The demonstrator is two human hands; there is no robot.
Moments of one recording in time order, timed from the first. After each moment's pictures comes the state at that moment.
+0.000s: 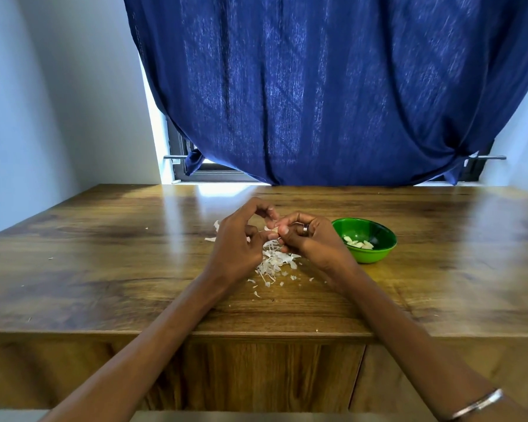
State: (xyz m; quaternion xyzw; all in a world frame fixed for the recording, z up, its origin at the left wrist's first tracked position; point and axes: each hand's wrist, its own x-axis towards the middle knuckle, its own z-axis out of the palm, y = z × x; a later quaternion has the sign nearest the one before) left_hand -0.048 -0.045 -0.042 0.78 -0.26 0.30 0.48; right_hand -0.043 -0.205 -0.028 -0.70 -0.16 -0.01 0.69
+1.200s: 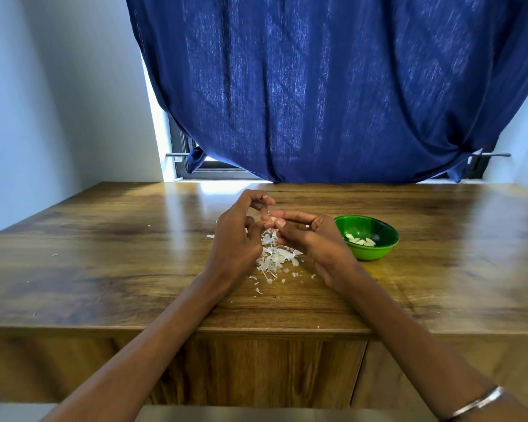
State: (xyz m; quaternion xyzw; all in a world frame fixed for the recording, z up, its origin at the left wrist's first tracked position) left_hand -0.042 -0.041 -0.044 0.77 -0.25 0.38 0.45; right_hand -0.047 -0.201 -0.028 -0.64 -0.16 0.01 0.75
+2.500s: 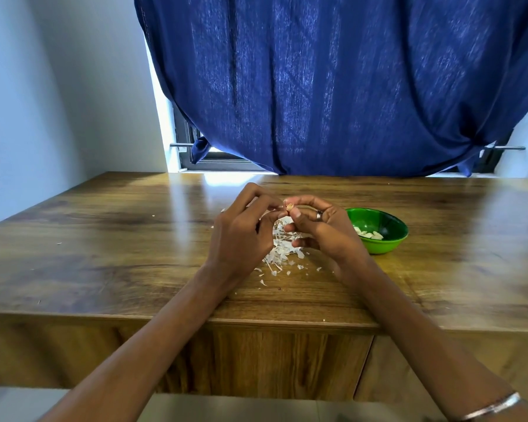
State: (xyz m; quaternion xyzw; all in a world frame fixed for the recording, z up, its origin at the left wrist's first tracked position) left_hand -0.045 -0.039 -0.048 0.75 -0.29 0.52 0.27; right_hand -0.048 -0.206 -0.027 -0.67 -0.16 -0.02 0.73
